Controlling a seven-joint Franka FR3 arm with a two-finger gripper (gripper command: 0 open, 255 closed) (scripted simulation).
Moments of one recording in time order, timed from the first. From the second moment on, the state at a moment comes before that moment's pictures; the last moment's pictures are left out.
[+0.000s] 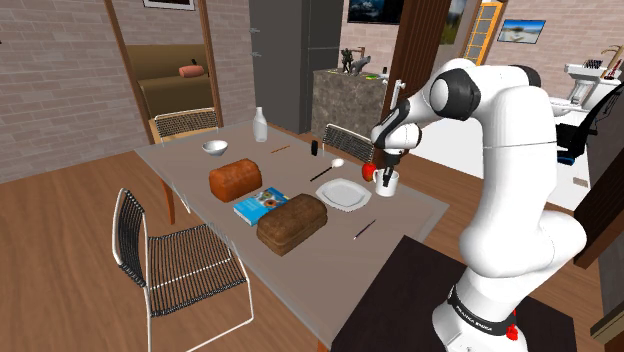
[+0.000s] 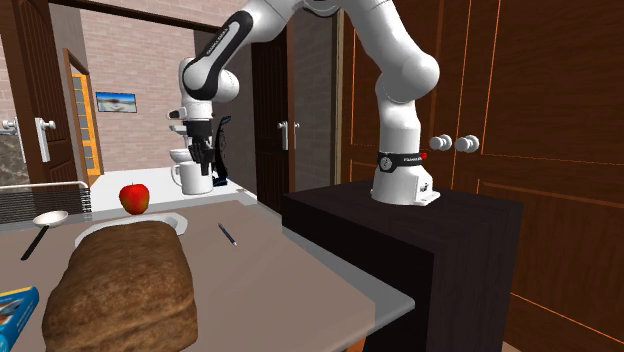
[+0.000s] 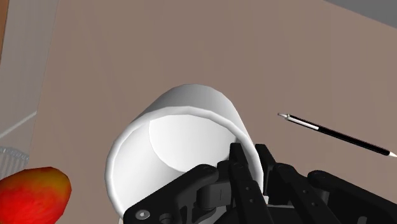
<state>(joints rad) -0.60 0.50 -0.21 -1.94 0.13 2.41 -1.10</state>
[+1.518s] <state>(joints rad) -0.63 0.67 -0.17 -1.91 0.17 2.55 -1.13</state>
